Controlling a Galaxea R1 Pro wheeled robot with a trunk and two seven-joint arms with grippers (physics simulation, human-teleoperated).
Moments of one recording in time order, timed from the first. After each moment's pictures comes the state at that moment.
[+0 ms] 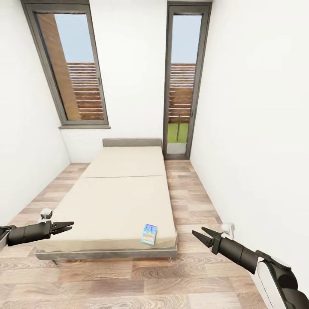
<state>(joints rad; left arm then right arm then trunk) -0.89 0.57 0.08 -0.17 0.03 0.49 -1.55 -0.17 -0.14 -0.18 -1.47 -0.38 0.58 0.89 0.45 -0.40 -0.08</state>
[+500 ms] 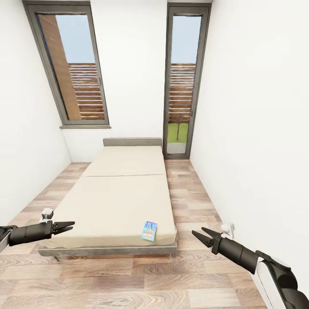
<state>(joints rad) -0.89 0.56 0.08 -0.17 0.03 0.50 -1.55 -0.17 -0.14 -0.18 -1.47 -0.38 0.58 0.89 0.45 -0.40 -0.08</state>
